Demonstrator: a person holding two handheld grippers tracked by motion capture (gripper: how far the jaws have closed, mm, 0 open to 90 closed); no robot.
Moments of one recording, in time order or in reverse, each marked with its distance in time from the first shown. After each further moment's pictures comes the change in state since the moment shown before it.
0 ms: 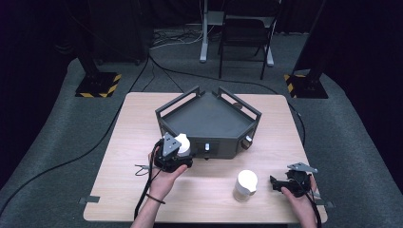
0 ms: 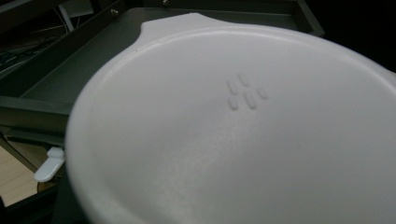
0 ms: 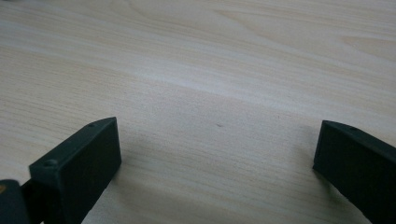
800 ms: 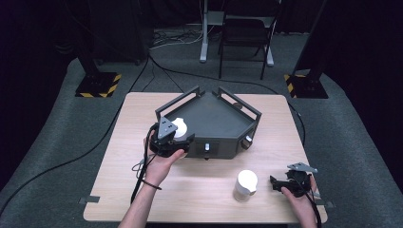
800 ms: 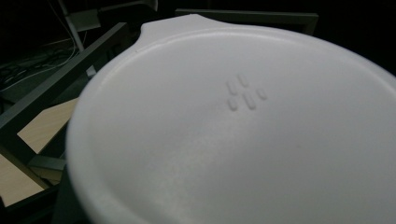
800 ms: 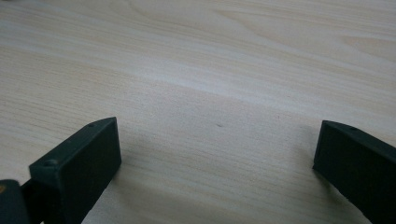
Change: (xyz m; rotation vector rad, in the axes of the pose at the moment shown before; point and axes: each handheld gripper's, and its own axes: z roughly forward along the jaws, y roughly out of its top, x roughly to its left) left arm 0.017 0.042 -0.008 -0.023 0.005 0.015; right arm 0.000 0.000 0.000 0.000 0.000 0.000
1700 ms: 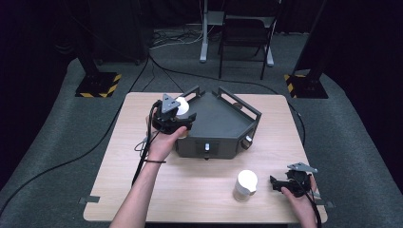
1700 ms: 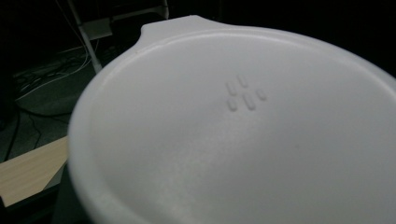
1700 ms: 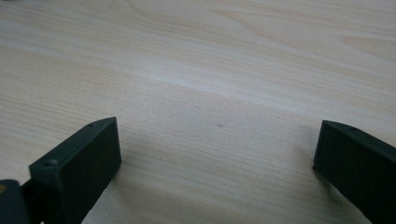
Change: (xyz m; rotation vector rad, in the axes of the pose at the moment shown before) left arm 0.019 0.049 0.029 0.000 0.043 0.011; right arm 0.000 0.000 0.000 0.000 0.000 0.000
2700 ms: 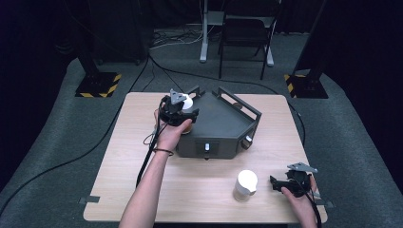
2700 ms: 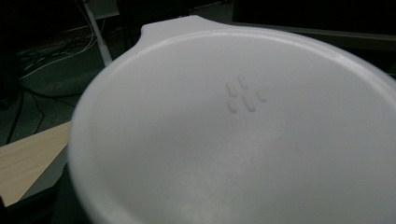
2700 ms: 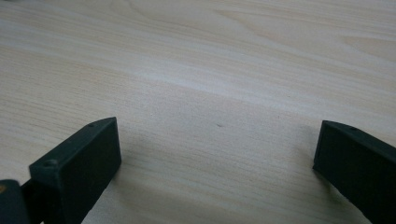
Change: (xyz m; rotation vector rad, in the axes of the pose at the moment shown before) left arm 0.011 -0.001 0.051 0.063 0.031 -0.050; right arm 0.000 0.000 0.000 0.000 0.000 0.000
